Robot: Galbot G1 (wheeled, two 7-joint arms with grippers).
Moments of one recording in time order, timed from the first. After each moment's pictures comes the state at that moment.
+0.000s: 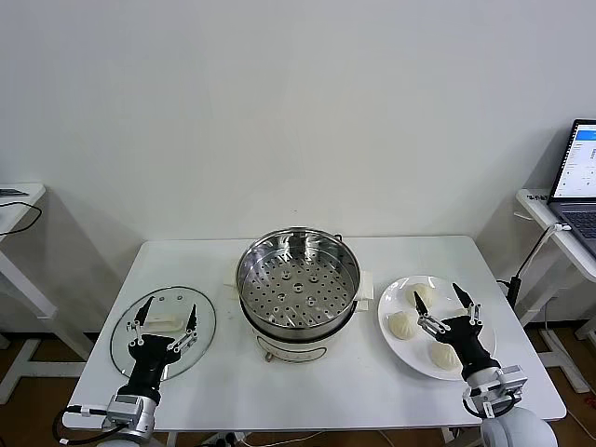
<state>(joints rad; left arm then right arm) 1.61 -1.45 -0.66 -2.12 0.12 0.01 0.08 -1.45 1.22 0.73 1.87 0.29 0.09 -0.21</state>
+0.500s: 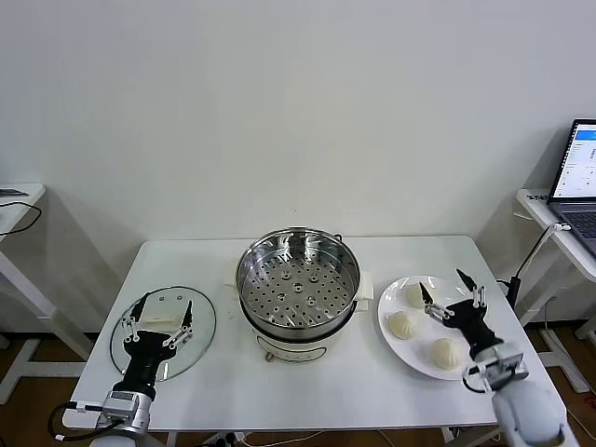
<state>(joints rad) 1.59 -1.43 -0.67 -2.11 0.12 0.00 0.08 -1.24 0.93 0.62 1.72 0.05 0.02 -0.26</state>
